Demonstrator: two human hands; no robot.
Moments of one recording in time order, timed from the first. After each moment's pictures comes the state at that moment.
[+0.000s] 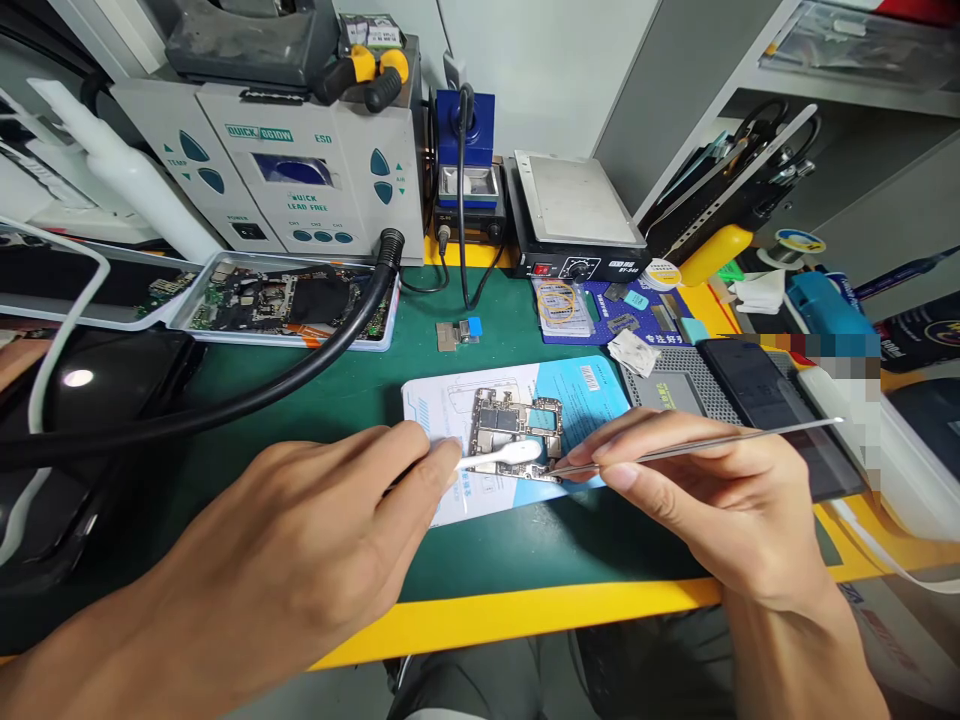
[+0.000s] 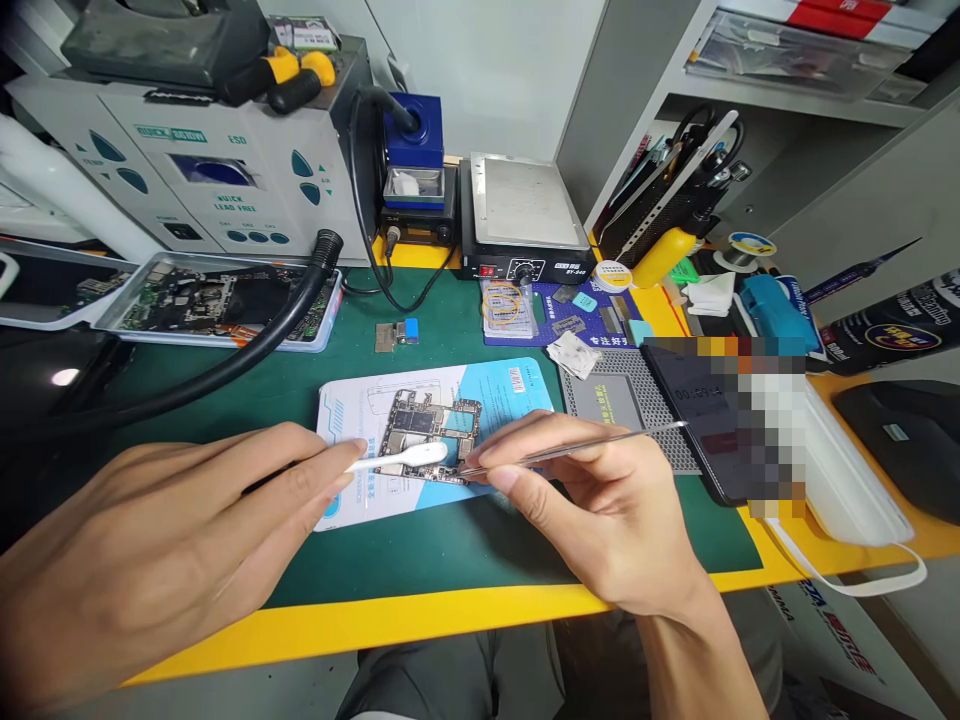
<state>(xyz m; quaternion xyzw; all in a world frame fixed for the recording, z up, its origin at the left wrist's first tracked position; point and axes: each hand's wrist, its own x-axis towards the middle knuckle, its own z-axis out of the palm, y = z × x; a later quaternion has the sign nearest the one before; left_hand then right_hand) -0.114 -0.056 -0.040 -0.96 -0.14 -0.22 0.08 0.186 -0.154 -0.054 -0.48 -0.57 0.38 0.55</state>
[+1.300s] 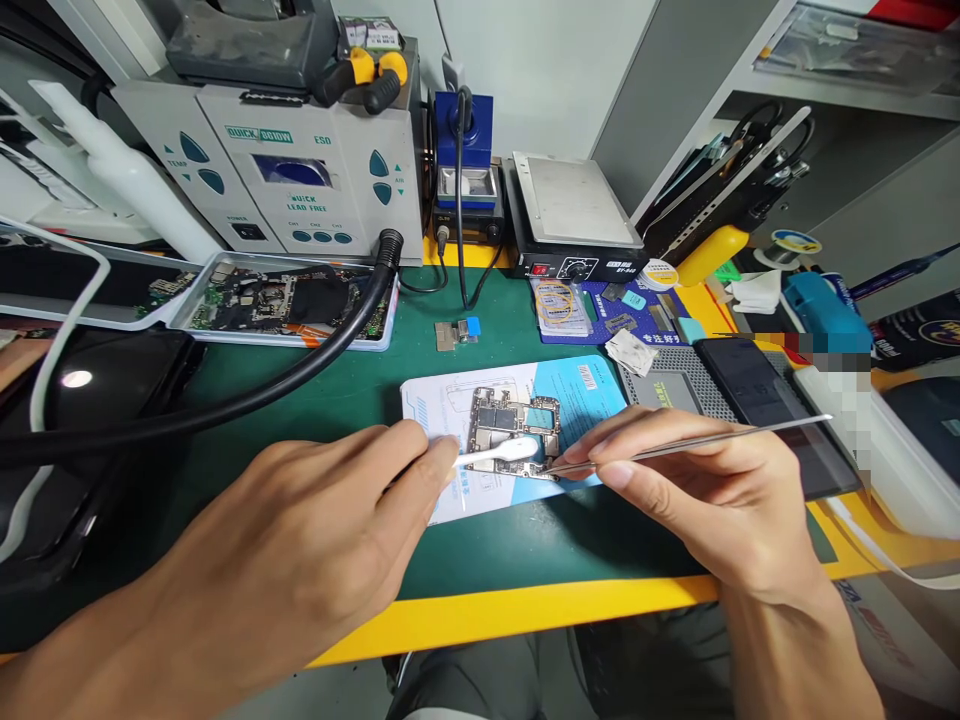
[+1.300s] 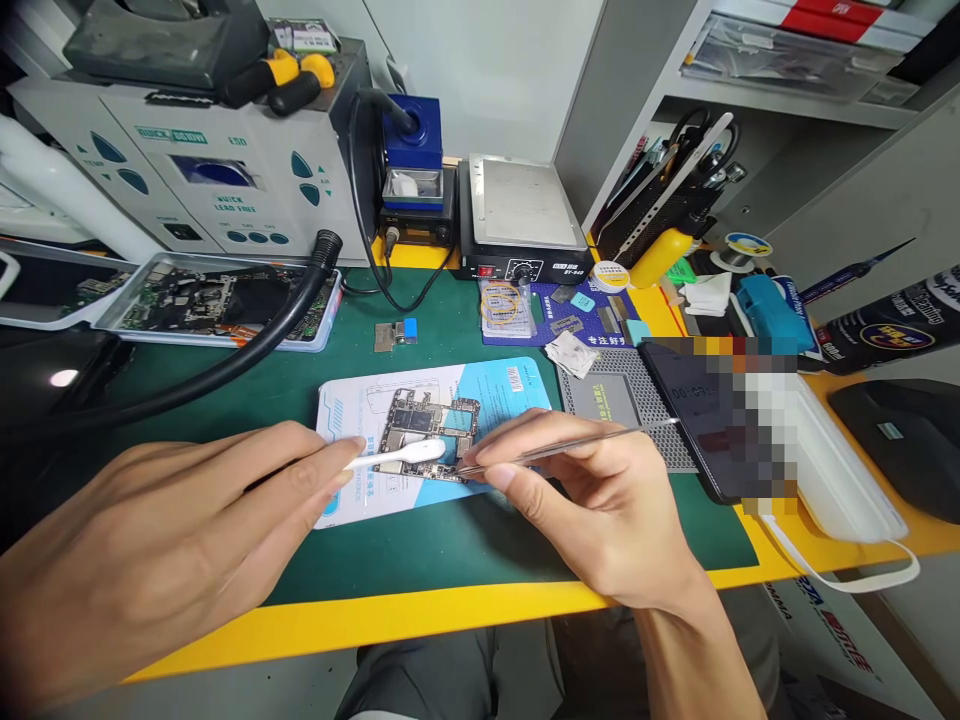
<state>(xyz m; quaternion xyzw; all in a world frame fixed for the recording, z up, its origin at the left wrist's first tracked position) -0.115 -0.056 -0.040 -0.96 -0.15 -0.21 0.08 0.184 -0.154 -0.051 -0.49 -0.55 0.39 0.55</state>
